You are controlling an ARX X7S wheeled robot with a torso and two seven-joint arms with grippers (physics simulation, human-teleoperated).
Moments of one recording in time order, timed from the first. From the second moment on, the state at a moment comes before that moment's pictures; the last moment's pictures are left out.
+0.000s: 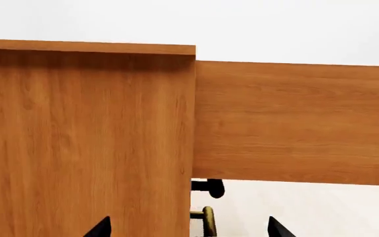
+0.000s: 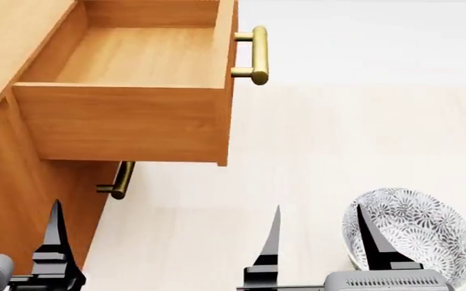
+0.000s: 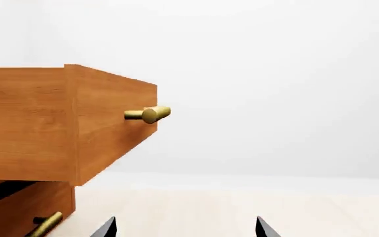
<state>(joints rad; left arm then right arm) -0.07 -0.18 0.08 0.50 -0.21 -0.34 -0.20 0.08 0.18 -0.13 -0.41 0.16 0.21 0.14</state>
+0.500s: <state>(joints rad) -0.07 -0.20 0.09 0.49 -0.22 -0.33 -0.22 0.08 0.22 -0.11 -0.45 0.21 0.21 0.13</state>
